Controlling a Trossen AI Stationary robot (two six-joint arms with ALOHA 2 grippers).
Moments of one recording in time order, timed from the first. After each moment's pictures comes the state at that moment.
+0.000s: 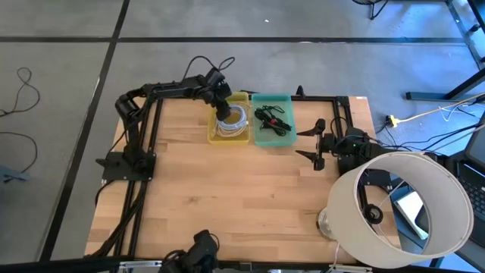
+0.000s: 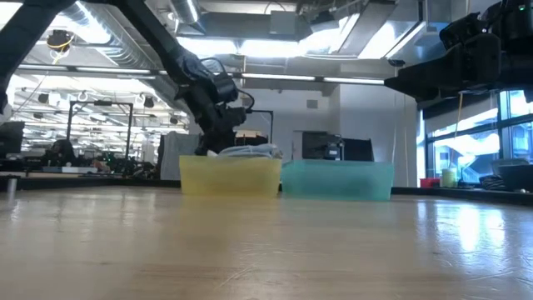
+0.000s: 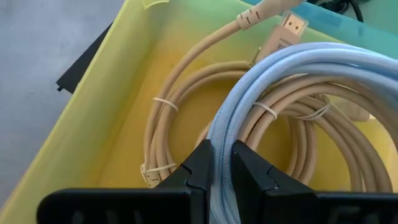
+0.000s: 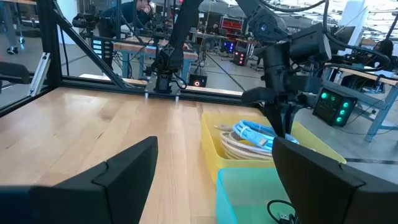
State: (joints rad) left arm 0.77 1.90 1.27 -0.39 0.29 0.25; right arm -0.28 0.47 0.08 0.36 -0.20 -0.14
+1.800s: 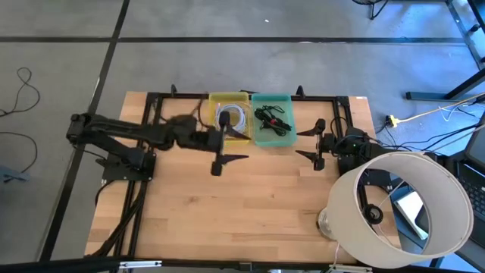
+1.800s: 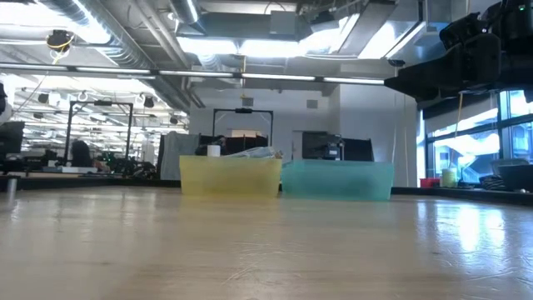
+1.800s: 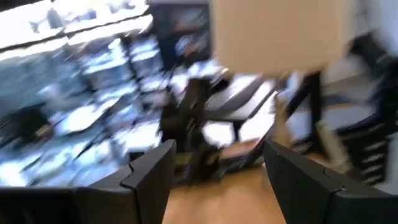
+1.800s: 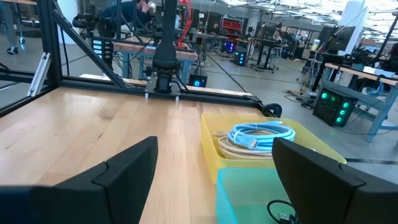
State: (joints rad) left arm -0.04 1.29 1.05 0.27 0.04 0.22; right arm -0.28 0.47 0.08 0.36 -0.20 -0.14
